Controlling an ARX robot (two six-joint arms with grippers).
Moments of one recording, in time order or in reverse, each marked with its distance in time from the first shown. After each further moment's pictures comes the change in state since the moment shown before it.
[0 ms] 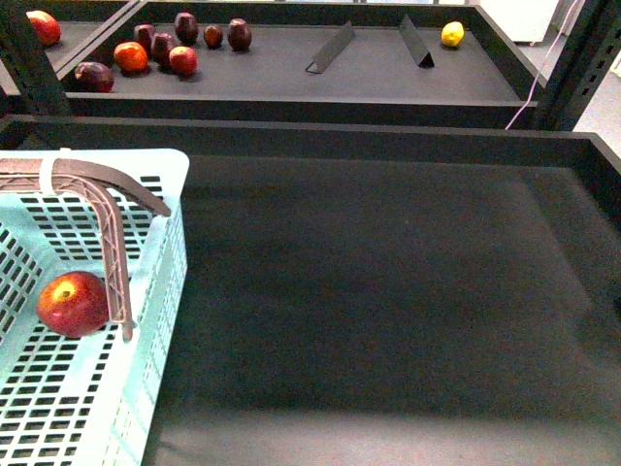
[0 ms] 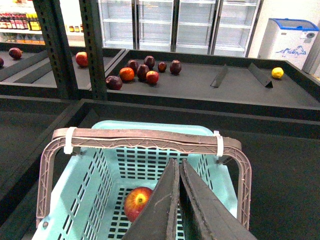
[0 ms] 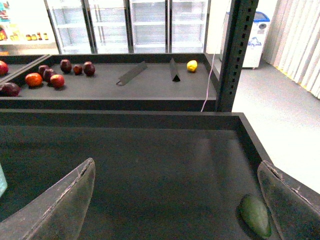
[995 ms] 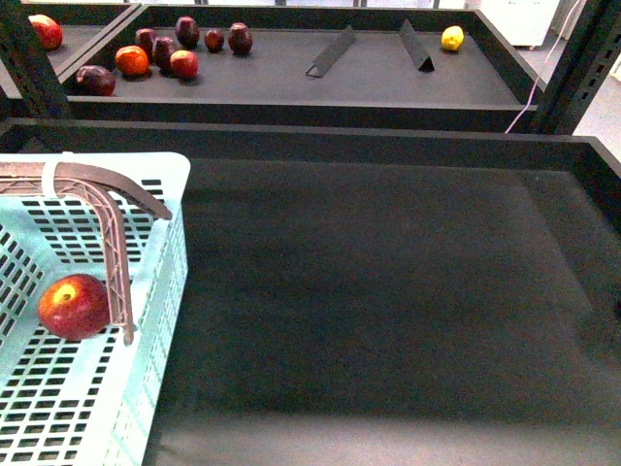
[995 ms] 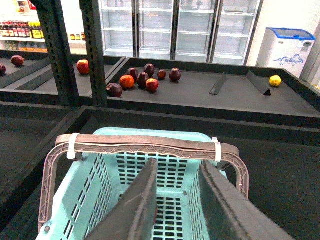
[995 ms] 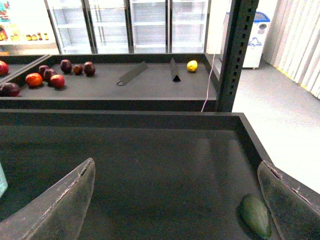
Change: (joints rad) left arm 0.000 -0.059 0.000 -0.030 0.000 0.000; right arm 0.000 0.000 0.000 0.000 0.000 0.000
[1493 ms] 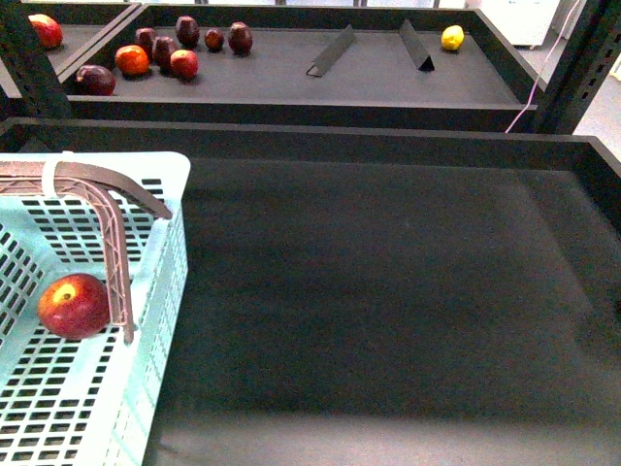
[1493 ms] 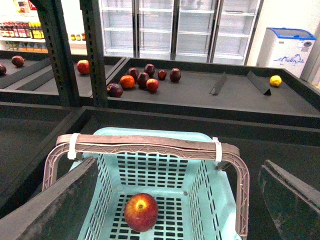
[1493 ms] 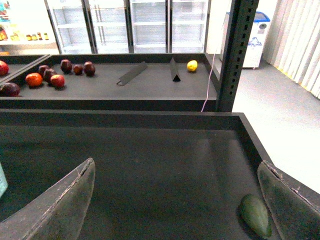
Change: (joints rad) left arm 0.000 0.000 0.000 0.000 0.000 0.002; right arm 0.000 0.000 0.000 0.000 0.000 0.000
